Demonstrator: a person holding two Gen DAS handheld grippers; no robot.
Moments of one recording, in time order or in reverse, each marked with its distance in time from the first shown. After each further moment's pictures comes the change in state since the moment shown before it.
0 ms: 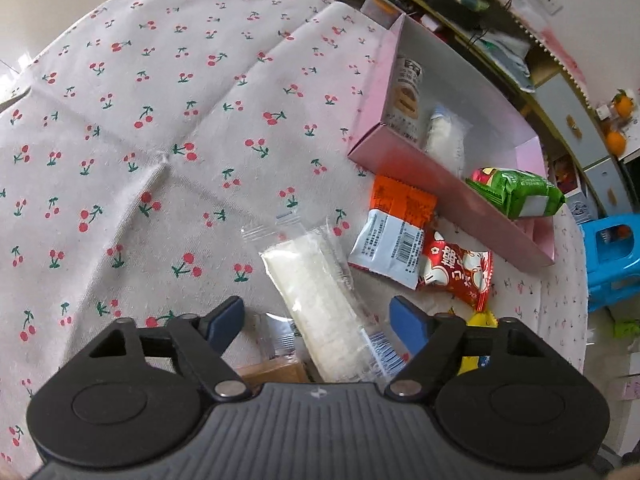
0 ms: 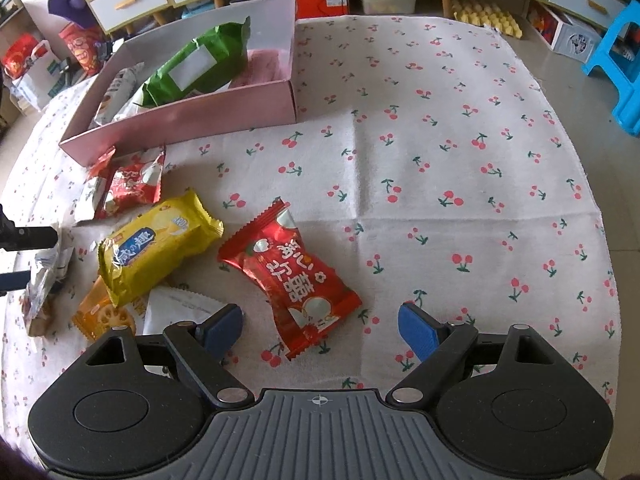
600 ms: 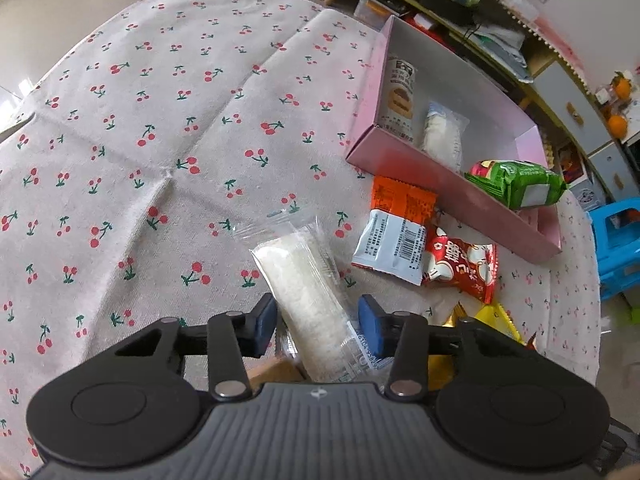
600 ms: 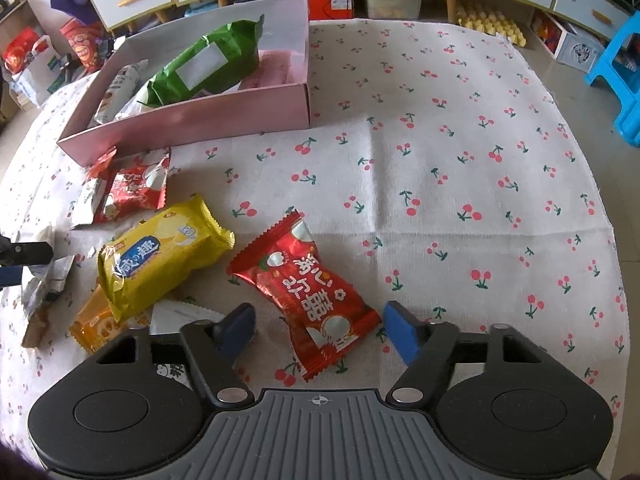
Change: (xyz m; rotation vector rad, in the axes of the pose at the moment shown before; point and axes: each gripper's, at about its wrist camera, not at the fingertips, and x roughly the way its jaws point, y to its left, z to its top) left arm -0.008 -0.003 -0.001 0.063 -0.018 0.031; right arm 0.008 0.012 0.005 -0.016 -0.010 -0.013
